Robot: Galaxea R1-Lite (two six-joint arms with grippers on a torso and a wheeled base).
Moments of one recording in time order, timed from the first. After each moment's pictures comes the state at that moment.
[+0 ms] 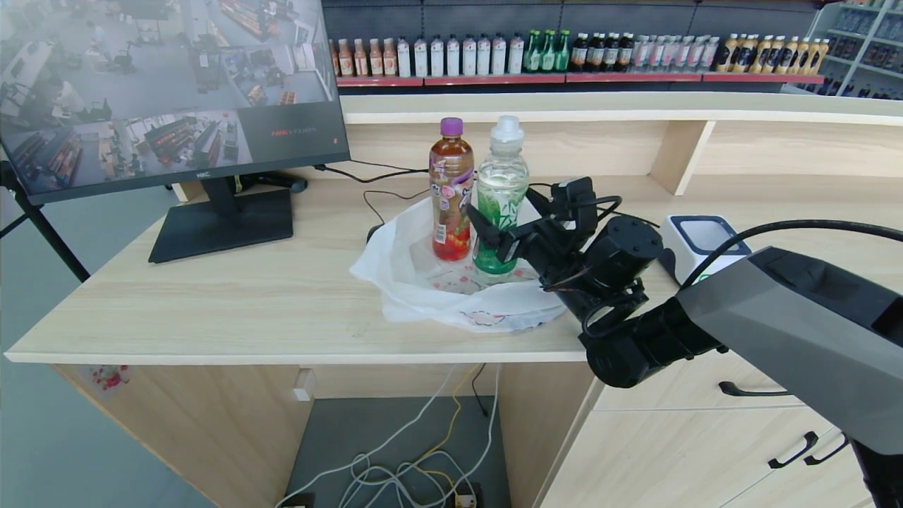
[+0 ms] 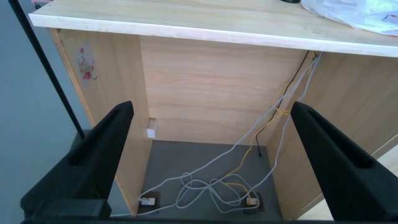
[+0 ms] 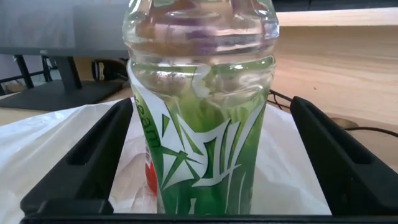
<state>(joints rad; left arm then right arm) 0.00 0.00 0.00 0.00 0.00 0.00 0.49 2.31 -1.30 -1.46 0.09 -0.04</state>
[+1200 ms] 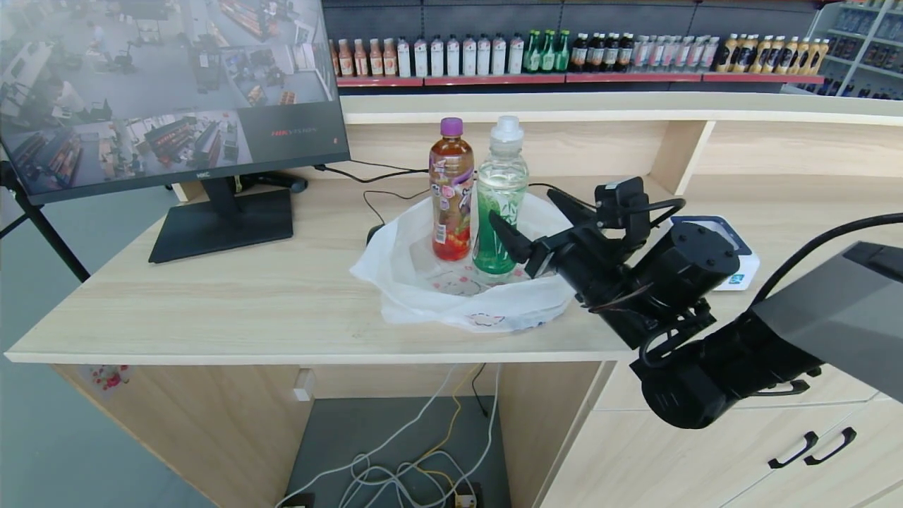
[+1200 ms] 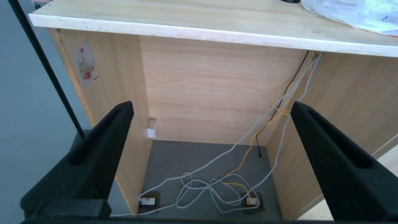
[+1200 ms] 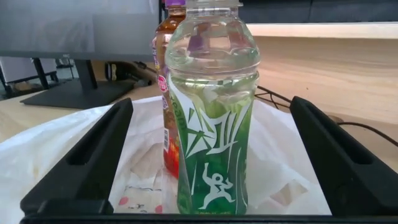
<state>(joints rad) 0.00 0.00 0.00 0.00 0.00 0.00 0.51 2.11 -0.95 -1.57 0.10 -0.04</state>
